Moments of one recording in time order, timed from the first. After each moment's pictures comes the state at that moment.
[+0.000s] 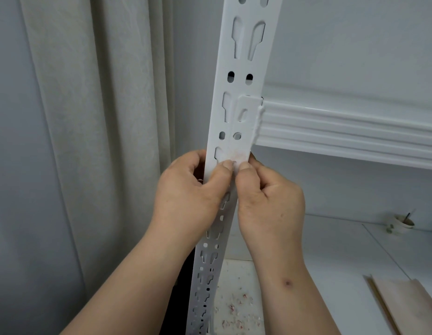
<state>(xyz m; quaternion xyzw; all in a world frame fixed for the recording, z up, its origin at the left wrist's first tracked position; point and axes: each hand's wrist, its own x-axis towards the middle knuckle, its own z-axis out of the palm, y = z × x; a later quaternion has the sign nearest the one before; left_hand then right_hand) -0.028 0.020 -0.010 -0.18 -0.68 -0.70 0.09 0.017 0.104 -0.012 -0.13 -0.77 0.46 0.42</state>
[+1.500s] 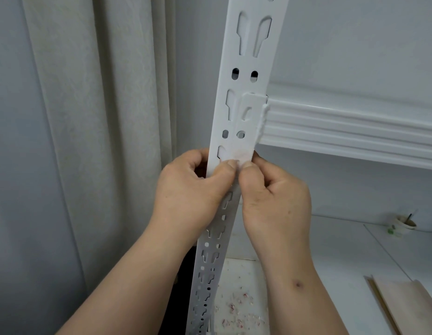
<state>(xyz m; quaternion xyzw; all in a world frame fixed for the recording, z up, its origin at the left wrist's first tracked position) -0.033 0.019 -0.010 -0.18 -0.67 -0.71 0.08 0.021 0.105 -0.007 -0.12 -0.77 0.47 0.40</state>
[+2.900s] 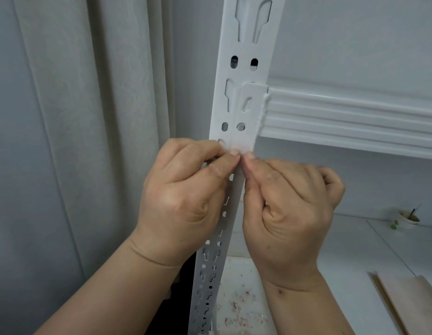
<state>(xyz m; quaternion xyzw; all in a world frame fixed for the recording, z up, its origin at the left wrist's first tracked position) -0.054 0.009 -0.036 -0.41 -0.63 -0.37 0.55 0.016 0.121 -0.038 0.00 -0.72 0.06 0.69</state>
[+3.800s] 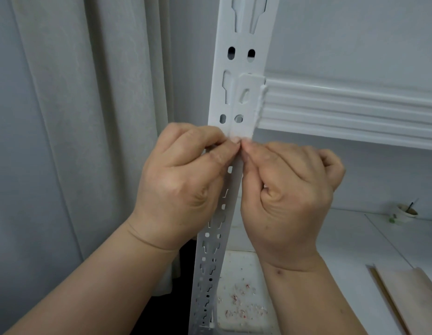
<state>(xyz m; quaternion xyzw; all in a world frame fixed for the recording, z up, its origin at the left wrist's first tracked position) -0.058 0.007 -0.028 -0.44 -0.62 -0.34 0.56 0.014 0.121 -0.031 -0.01 -0.71 0.05 0.70</state>
